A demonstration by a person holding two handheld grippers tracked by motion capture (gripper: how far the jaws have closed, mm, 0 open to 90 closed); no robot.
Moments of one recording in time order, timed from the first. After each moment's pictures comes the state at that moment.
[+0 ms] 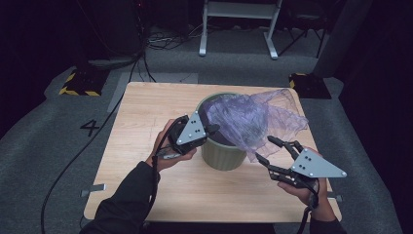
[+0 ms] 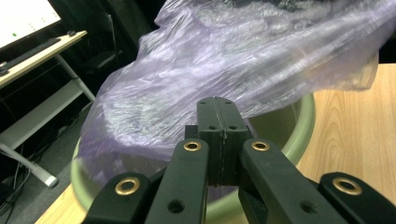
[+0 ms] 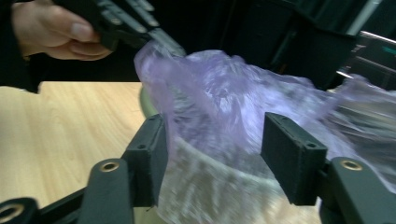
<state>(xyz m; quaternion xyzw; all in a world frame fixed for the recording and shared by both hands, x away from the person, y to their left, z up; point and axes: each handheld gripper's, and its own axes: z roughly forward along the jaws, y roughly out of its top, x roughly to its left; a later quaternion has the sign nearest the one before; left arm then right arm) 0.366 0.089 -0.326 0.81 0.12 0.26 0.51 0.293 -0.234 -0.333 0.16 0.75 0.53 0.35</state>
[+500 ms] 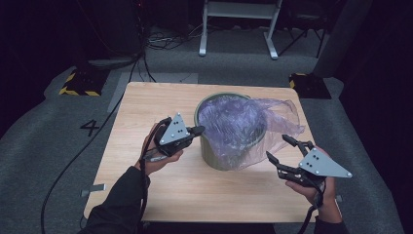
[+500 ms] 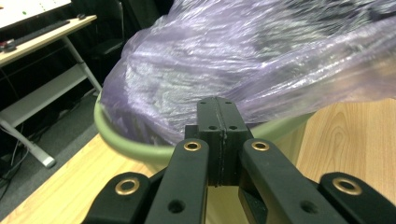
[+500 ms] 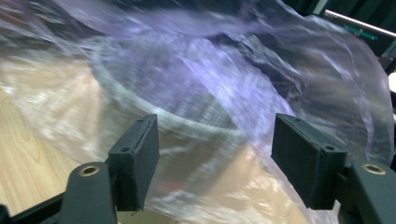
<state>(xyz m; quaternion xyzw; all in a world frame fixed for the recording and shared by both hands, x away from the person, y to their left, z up) 0.368 0.123 -0.345 0.81 0.16 0.25 0.51 0.302 -0.258 -0.349 0.21 0.75 0.50 0.37</state>
